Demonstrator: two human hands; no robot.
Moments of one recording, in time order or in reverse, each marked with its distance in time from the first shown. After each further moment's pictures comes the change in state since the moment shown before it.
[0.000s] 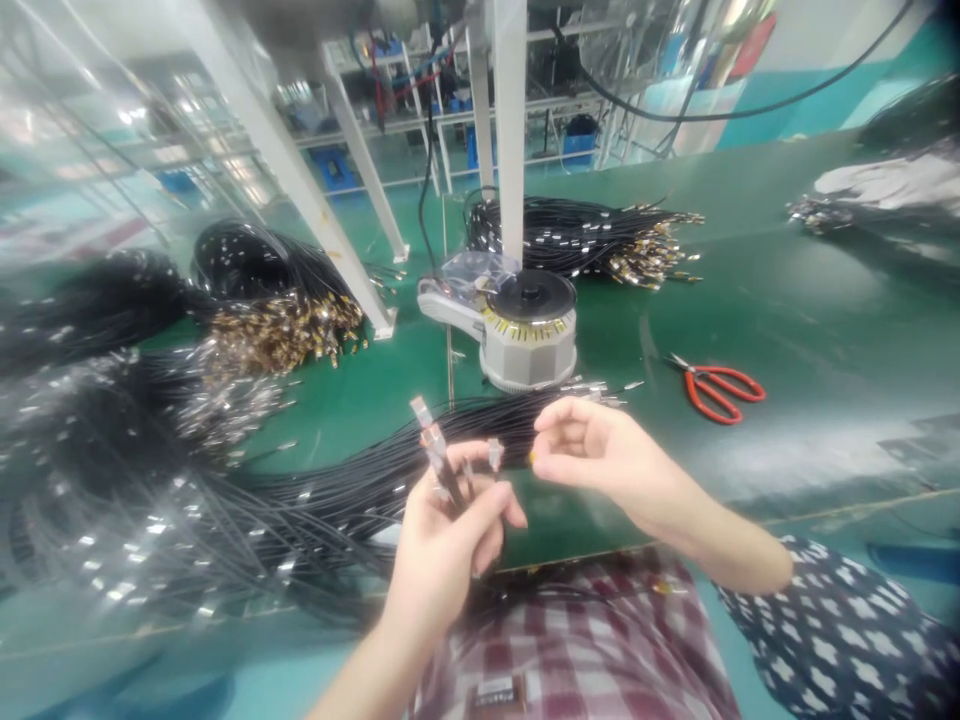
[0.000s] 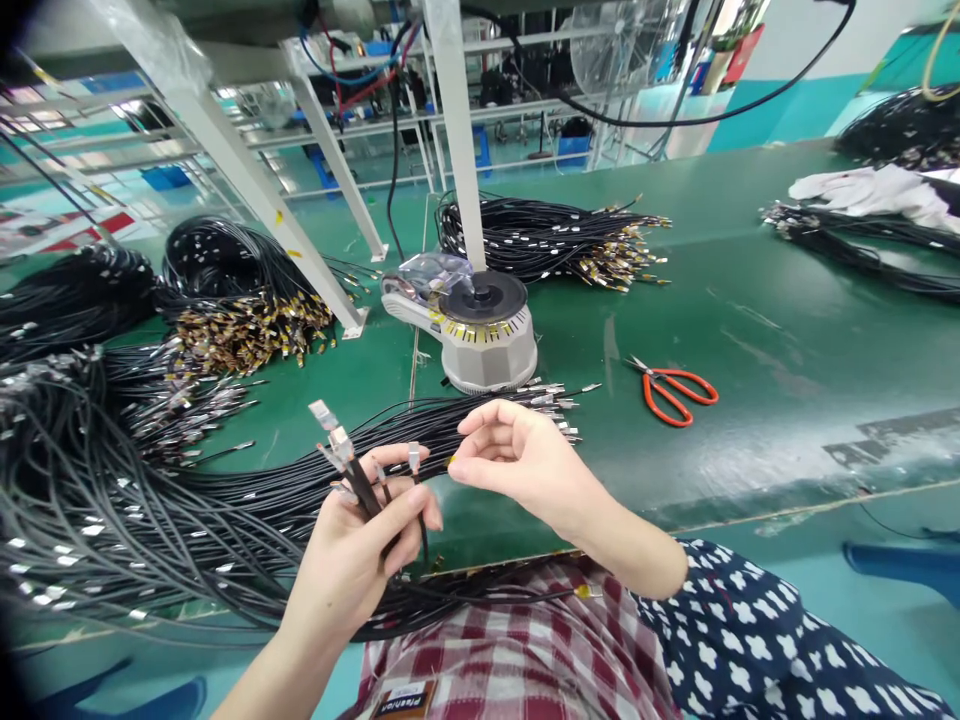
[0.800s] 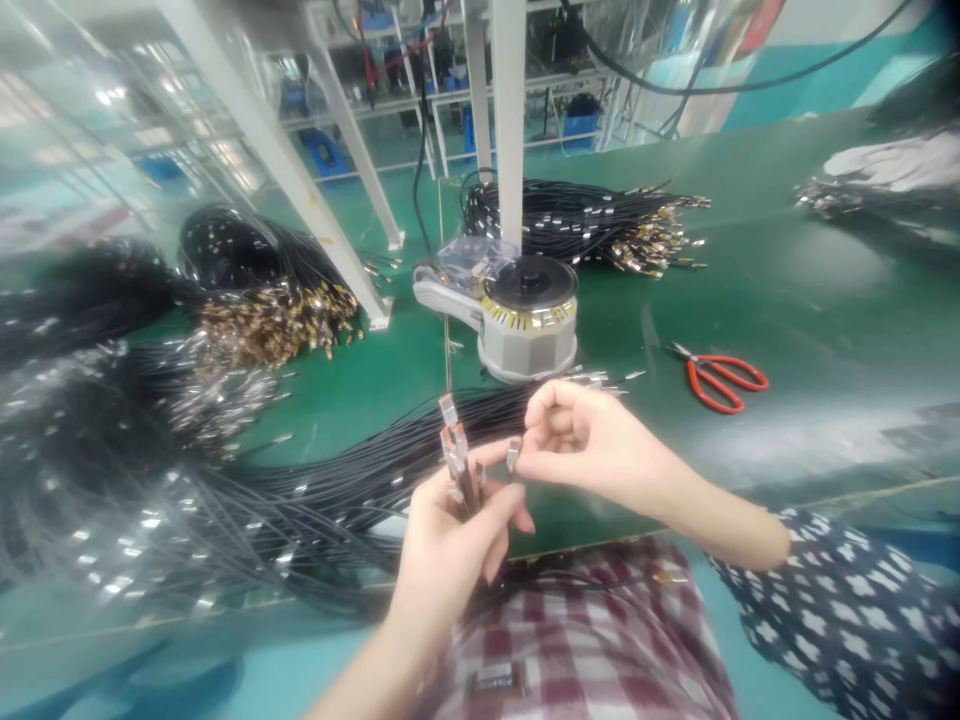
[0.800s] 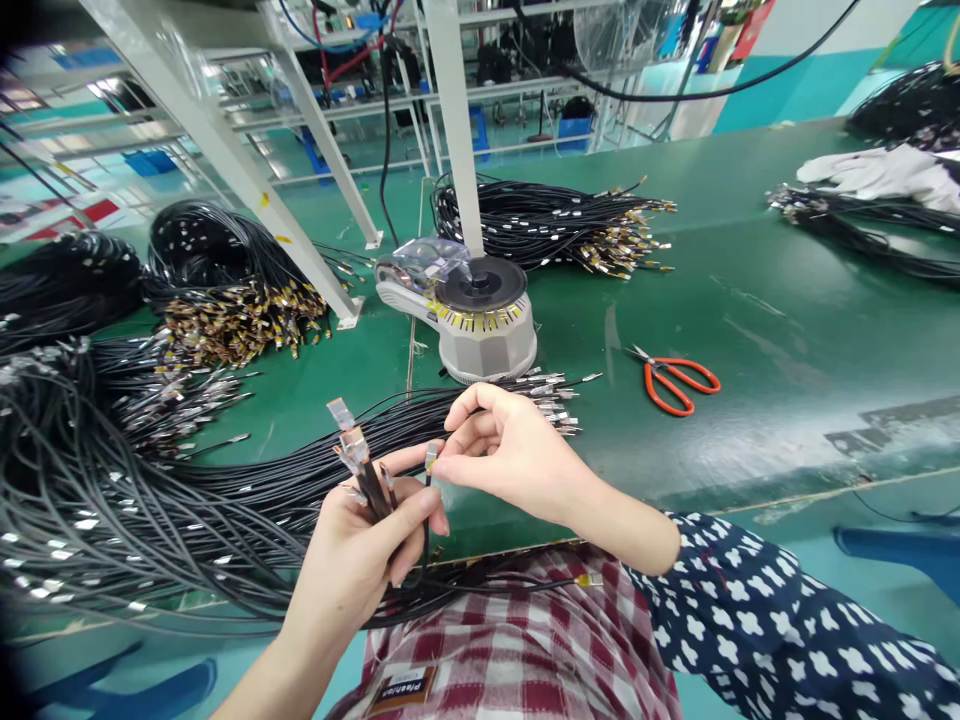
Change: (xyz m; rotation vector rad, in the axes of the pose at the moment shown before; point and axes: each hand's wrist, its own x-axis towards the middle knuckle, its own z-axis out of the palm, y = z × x) left_hand -0.004 0.002 0.003 0.145 0.008 -0.067; right_hand 0.006 -0.010 0.006 -0.178 -0.083 0.025
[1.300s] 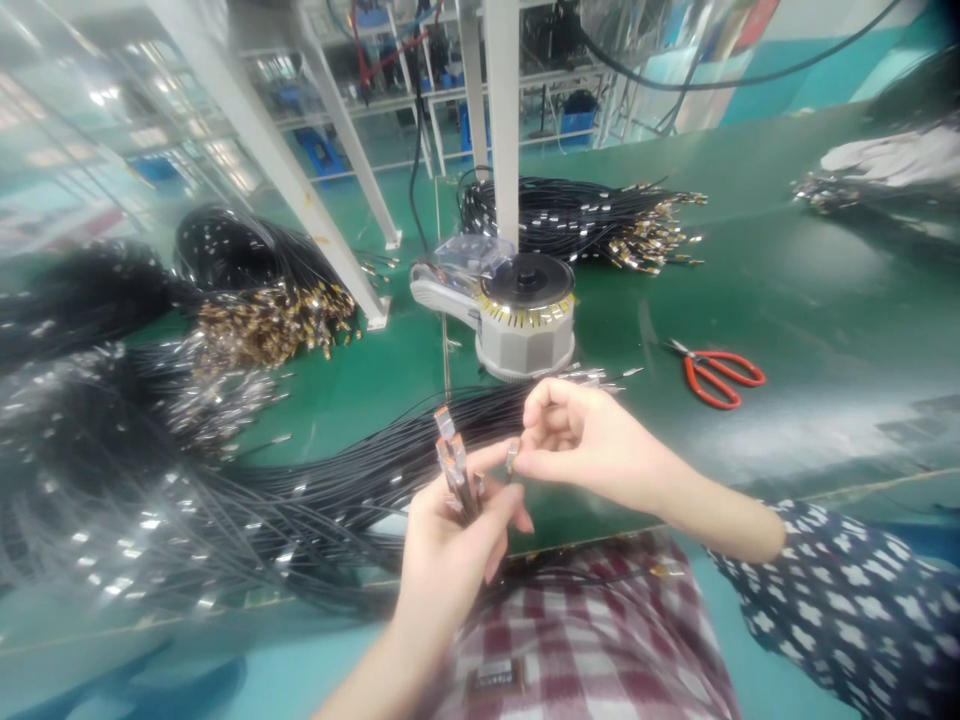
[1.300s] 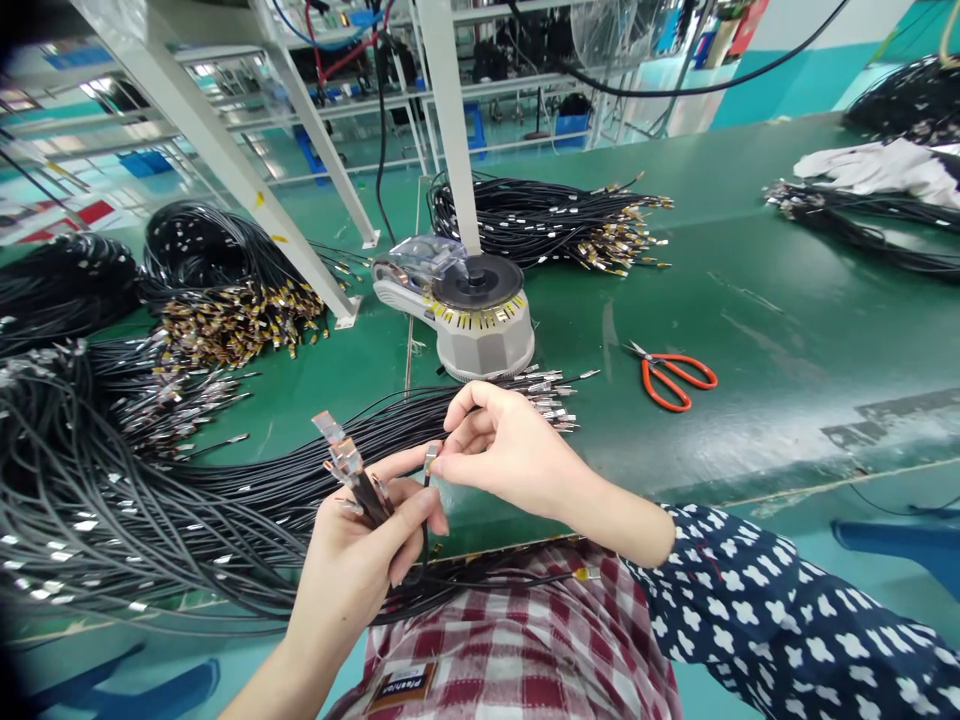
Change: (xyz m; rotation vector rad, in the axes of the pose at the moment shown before) left_hand -0.005 -0.002 0.007 -0.003 0.071 0.038; right_hand 0.001 -0.004 0.002 -0.063 0.022 0.008
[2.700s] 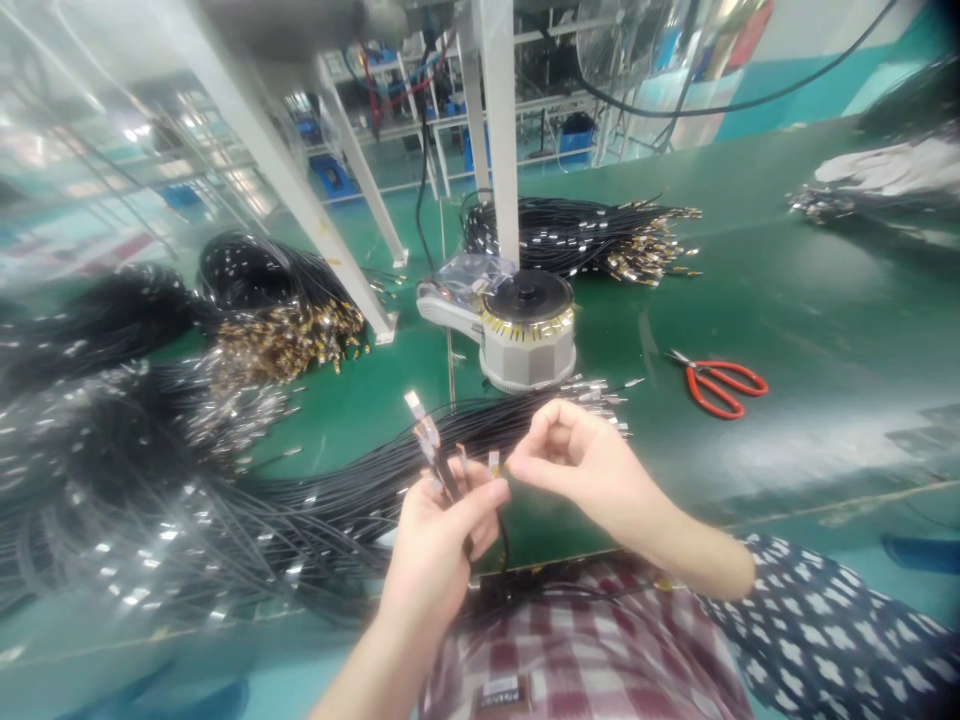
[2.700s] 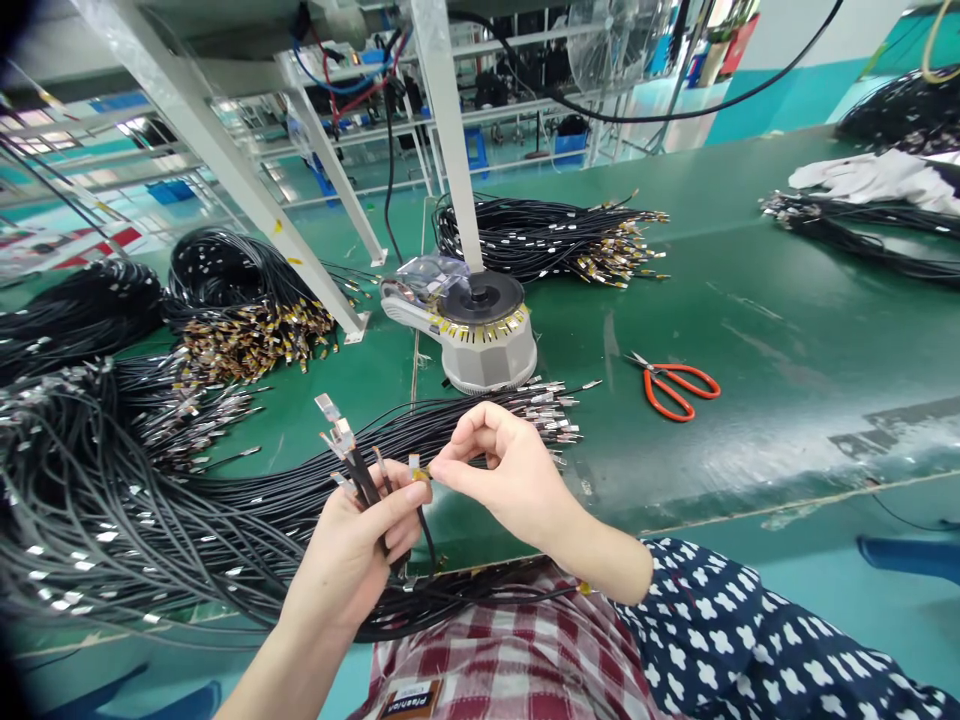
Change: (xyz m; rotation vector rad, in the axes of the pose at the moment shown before) left_hand 0.015 0.003 -0.011 -0.245 0.058 -0.108; right_hand -0.003 0.019 0.017 0.187 0.152 -0.100
